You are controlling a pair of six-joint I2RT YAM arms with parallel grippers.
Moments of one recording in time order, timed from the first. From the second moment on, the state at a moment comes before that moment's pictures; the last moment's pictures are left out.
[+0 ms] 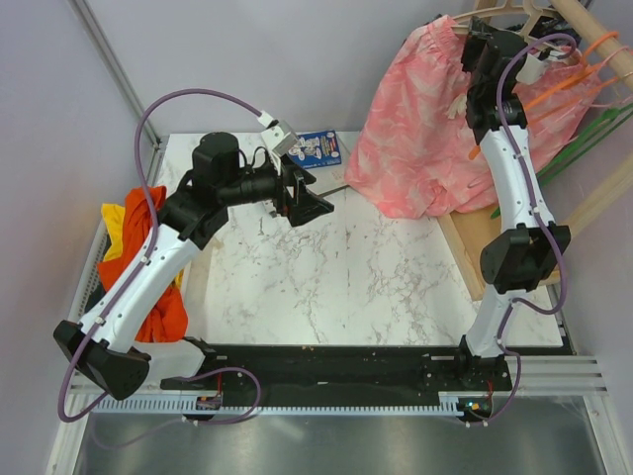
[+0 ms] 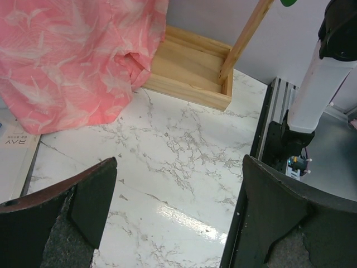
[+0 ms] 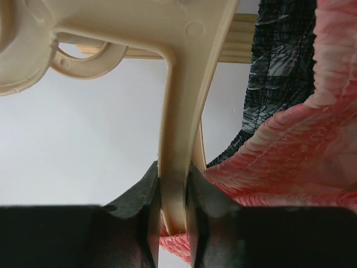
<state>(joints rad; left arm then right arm) -0.53 1.25 1.40 -0.37 0.68 -0.06 0.06 1.92 2.14 -0.12 0.39 1.52</state>
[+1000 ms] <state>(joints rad) -0.52 1.13 1.29 -0.37 0.68 -0.06 0.11 1.59 1.86 -0.15 0.32 1.43</state>
